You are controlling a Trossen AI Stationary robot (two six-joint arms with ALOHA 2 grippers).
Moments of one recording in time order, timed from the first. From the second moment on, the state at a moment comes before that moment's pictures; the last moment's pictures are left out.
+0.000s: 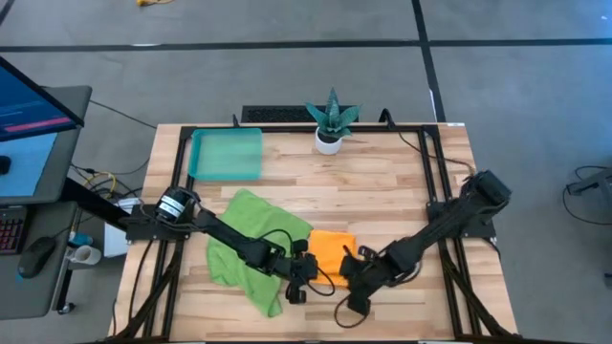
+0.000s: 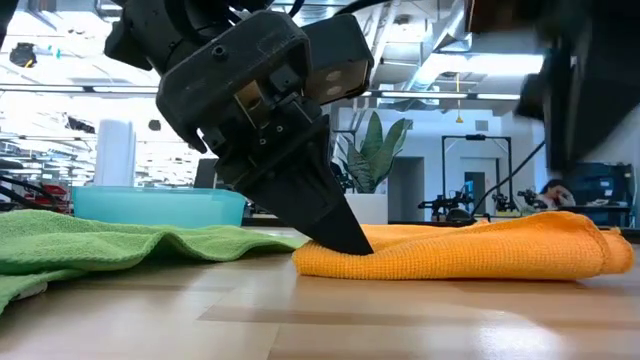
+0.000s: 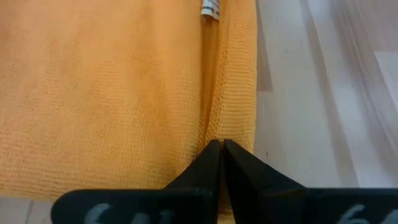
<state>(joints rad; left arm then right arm) -0.42 2.06 1.18 0.01 -0.17 -0.38 0.61 1.73 1.11 -0.49 0.11 0.85</state>
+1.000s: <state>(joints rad) -0.42 2.06 1.18 0.02 -0.17 -0.41 0.82 1.89 1.12 -0.39 0.60 0.43</state>
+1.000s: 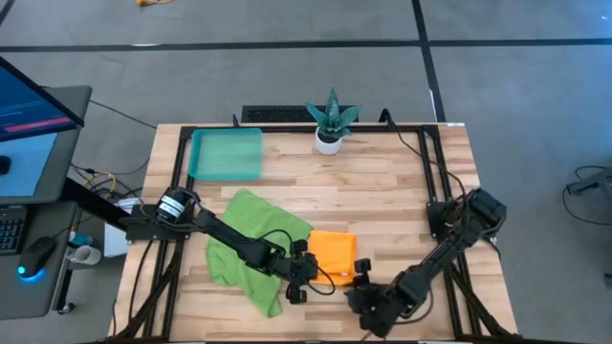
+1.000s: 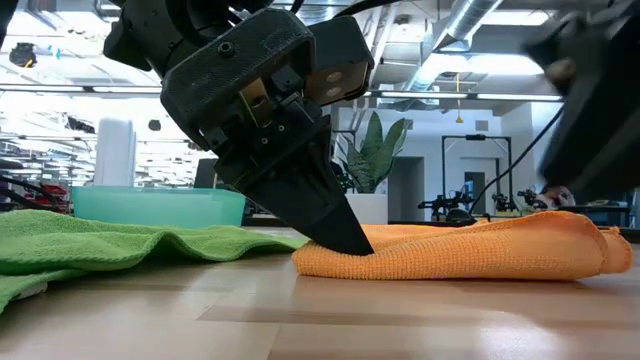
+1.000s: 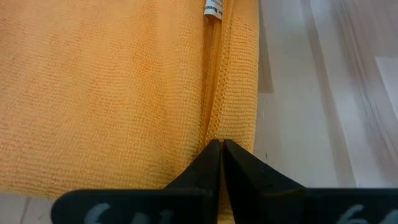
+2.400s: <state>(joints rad) -0.62 2.04 1.30 -0.13 -0.64 0.05 0.67 1.96 1.13 -0.50 0.38 0.67</state>
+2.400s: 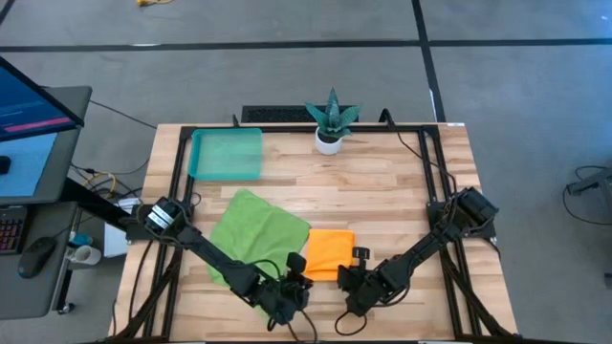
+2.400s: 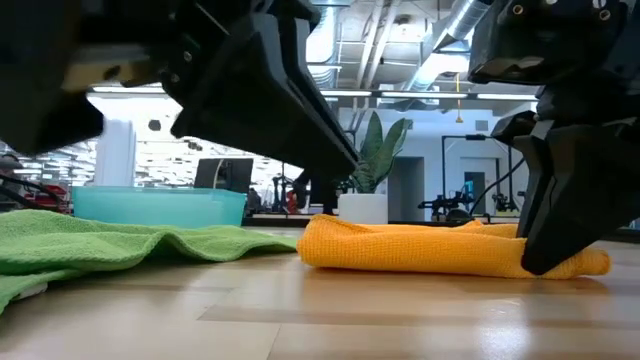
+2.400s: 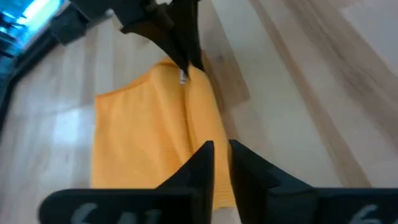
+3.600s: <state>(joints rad) -0.55 2.15 1.53 -0.49 -0.54 -0.08 0.67 1.96 1.12 -0.49 0.36 0.68</state>
